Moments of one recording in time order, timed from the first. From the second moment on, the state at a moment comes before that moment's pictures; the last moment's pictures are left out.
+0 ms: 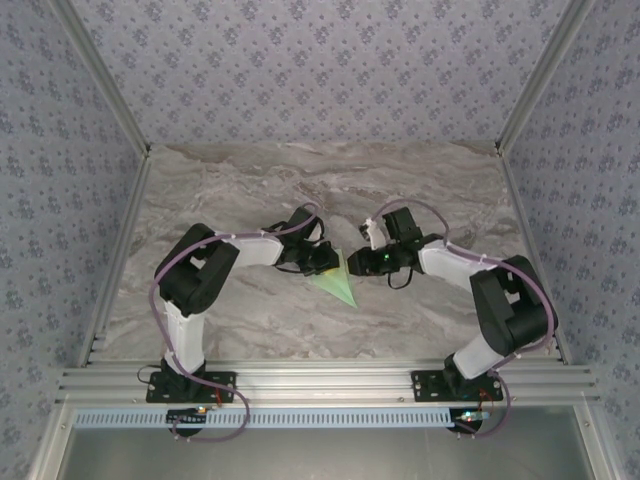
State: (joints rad) left arm -0.69 1.98 1.11 -0.11 0.47 -0.86; right arm 0.44 1.56 0.81 -0.24 -0.65 0.30
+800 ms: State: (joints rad) left arm -0.69 1.98 1.11 -0.11 0.47 -0.86; right arm 0.55 1.68 0.78 -0.27 -0.68 0.32
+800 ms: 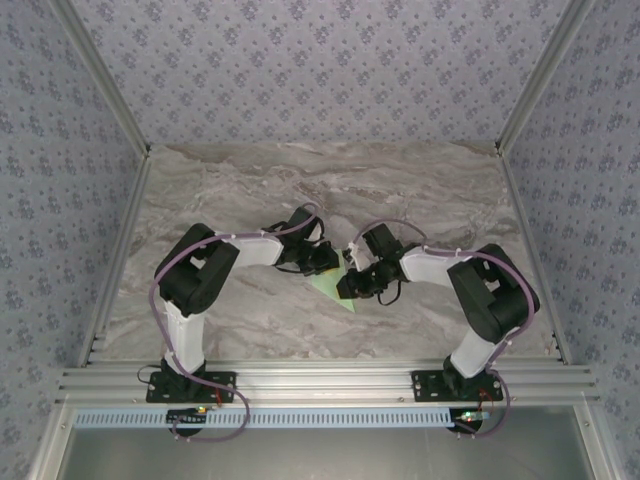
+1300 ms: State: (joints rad) left arm -0.69 1.98 1.11 -0.11 0.47 -0.86; right arm 0.56 1.68 0.76 -0.28 -0.64 0.30
